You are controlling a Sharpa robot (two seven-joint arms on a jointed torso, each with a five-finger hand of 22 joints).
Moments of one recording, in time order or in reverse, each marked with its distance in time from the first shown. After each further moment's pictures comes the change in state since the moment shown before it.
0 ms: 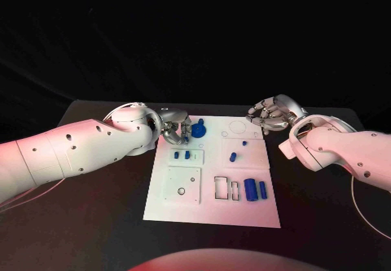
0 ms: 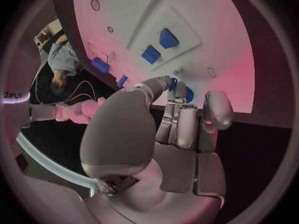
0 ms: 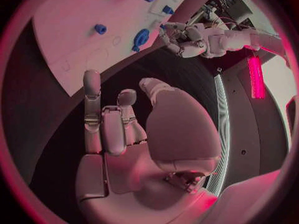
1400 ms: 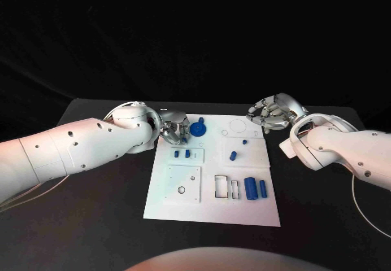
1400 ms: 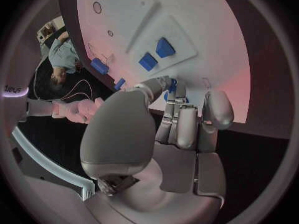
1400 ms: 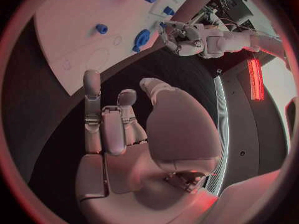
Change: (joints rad) left arm -0.003 0.012 -0.001 -0.033 0.040 0.050 -0.010; left_hand -0.008 0.000 -0.004 -0.004 -0.004 0.000 0.000 -0.005 0.001 0.000 0.000 -0.006 0.000 0.000 0.000 0.000 -0.001 0.000 0.000 0.000 0.000 0.000; right arm 0.000 0.000 0.000 0.000 -0.015 0.000 -0.001; right_hand -0.004 -0.004 0.000 0.000 0.000 0.000 0.000 0.000 0.001 0.000 0.000 0.000 0.000 0.000 0.000 0.000 0.000 0.000 0.000 0.000 0.000 0.000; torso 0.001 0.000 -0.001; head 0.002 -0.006
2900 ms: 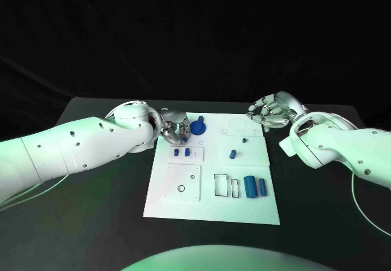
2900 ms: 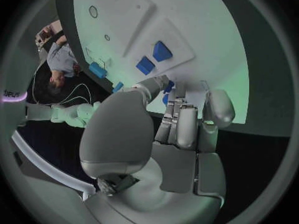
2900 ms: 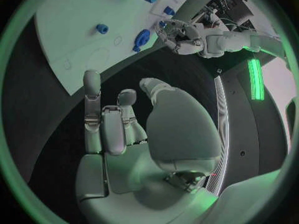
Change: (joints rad) left arm -0.003 0.010 -0.003 -0.006 -0.034 0.011 -0.013; left_hand -0.056 -0.029 -0.029 0.004 0.024 -0.060 0.012 -0.080 -0.011 0.005 0.009 -0.021 0.010 -0.002 0.002 0.003 -0.017 -0.016 0.002 -0.002 -0.032 0.000; right arm 0.000 -0.001 0.000 0.001 -0.001 0.000 -0.003; right_hand 0.000 0.000 0.006 0.000 0.008 0.000 0.000 0.000 0.001 0.000 0.000 0.000 -0.001 0.000 0.000 -0.004 0.000 0.000 0.000 0.000 -0.004 0.000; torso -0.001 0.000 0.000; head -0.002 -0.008
